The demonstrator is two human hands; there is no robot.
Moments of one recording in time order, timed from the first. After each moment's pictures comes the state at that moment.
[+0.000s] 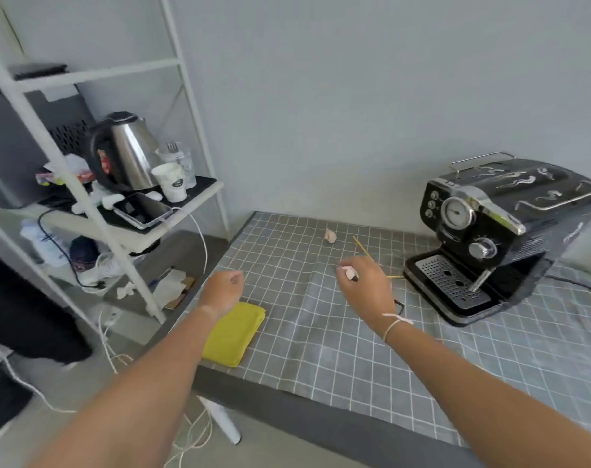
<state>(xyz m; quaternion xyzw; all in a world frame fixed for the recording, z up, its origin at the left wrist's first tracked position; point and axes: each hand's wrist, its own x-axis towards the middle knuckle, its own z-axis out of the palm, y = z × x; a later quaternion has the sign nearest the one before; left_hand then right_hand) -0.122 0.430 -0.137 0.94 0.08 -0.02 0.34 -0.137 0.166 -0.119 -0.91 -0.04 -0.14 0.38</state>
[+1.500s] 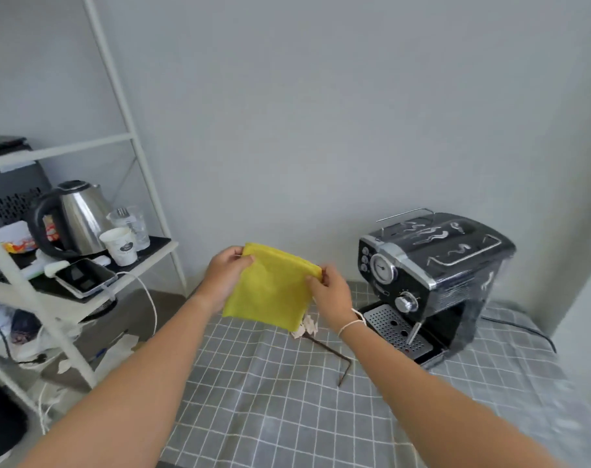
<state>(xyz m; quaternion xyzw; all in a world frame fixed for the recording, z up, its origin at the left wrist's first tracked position) -0.062 0.310 -0.022 0.78 0.03 0.06 0.62 -0.080 0.122 -0.062 -0.79 0.02 -0.08 0.61</state>
